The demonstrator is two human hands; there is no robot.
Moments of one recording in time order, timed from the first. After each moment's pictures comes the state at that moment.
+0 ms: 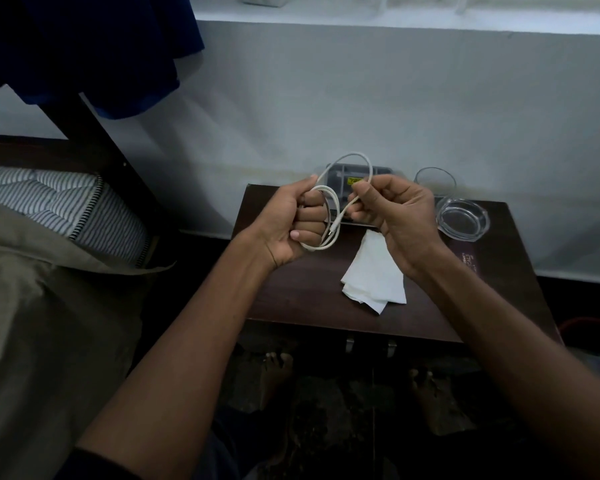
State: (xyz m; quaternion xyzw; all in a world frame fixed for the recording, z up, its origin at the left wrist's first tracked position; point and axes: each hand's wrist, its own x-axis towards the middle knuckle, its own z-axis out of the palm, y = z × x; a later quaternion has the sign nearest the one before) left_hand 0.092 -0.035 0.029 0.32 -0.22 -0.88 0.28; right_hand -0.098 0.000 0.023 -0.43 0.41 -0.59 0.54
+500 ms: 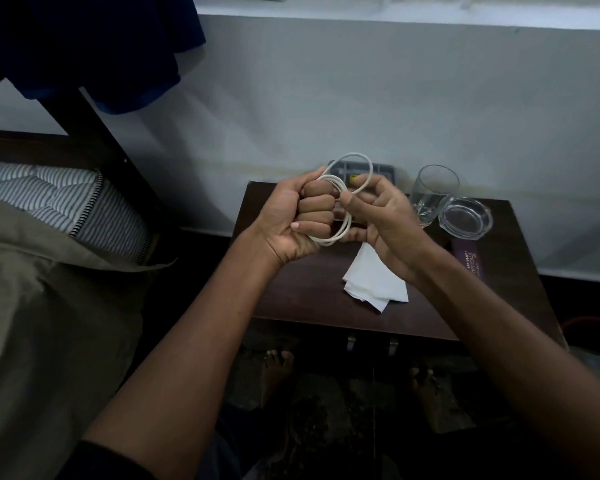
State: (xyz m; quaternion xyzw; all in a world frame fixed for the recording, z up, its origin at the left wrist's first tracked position) left_hand 0.090 -0.033 0.026 0.11 -0.12 -0.97 0.19; right_hand -0.088 0.002 0.017 -0.42 0.41 -0.50 0.63
